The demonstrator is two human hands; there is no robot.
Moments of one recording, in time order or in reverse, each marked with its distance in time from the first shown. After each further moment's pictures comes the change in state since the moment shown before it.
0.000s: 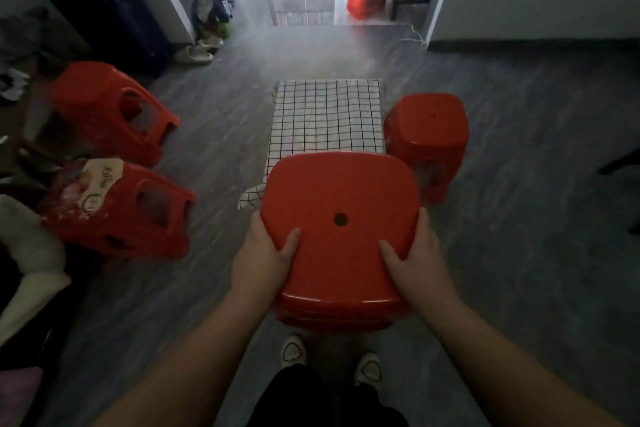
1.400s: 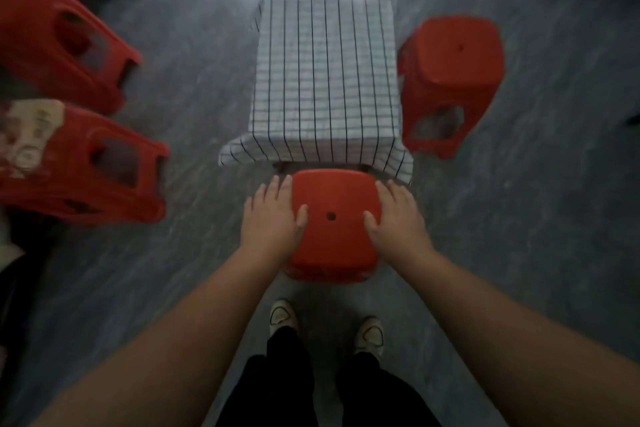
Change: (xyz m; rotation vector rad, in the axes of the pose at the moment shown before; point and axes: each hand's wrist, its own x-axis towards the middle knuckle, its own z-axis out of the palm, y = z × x) left_hand 0.098 -0.102 0.123 0.492 -0.246 0.196; right_hand 0.093 0.079 0.150 -0.474 -0.168 -0.060
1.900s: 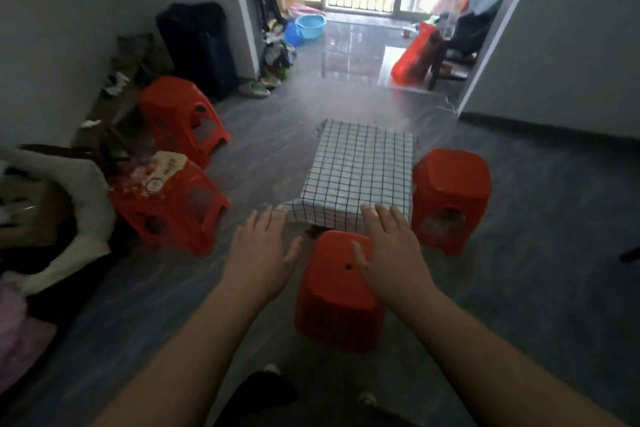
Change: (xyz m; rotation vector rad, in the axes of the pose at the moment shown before) left_hand -0.242 0.000 -0.185 0.032 0.301 -0.054; right_hand -0.212 -0.117 -0.165 -0.149 0.216 -0.451
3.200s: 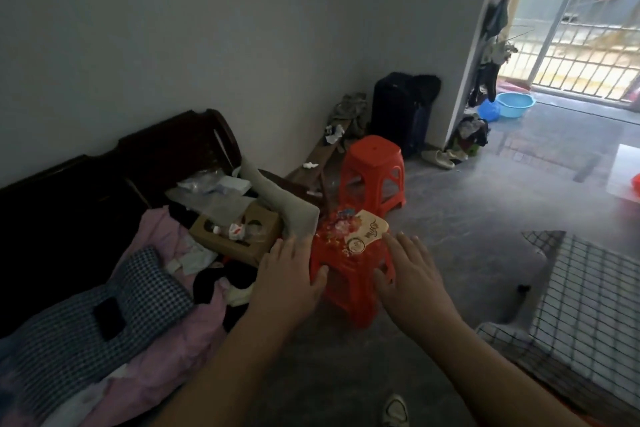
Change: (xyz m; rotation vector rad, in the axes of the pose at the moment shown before) left_hand 0.010 -0.506 -0.162 -0.065 0.149 -0.450; right_hand 0.190 -0.520 0.153 0.186 -0.169 -0.404
